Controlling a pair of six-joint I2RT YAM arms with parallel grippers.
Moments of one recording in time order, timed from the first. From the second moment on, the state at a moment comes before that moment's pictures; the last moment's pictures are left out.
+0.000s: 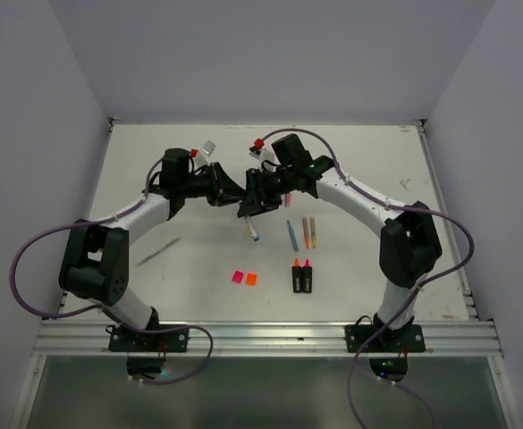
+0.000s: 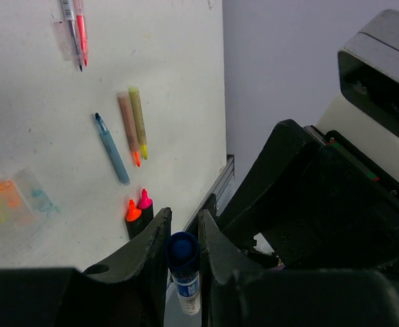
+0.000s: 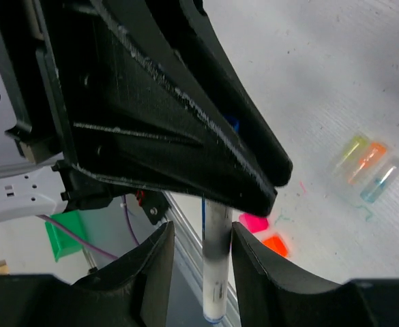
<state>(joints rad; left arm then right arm) -0.25 1.60 0.95 0.11 0.87 -0.93 0.63 1.81 1.50 -0.55 -0.67 0.49</state>
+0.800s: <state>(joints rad) -0.28 1.69 1.14 -0.10 0.71 -0.93 0.83 1.86 1.61 -0.65 0.10 0.26</state>
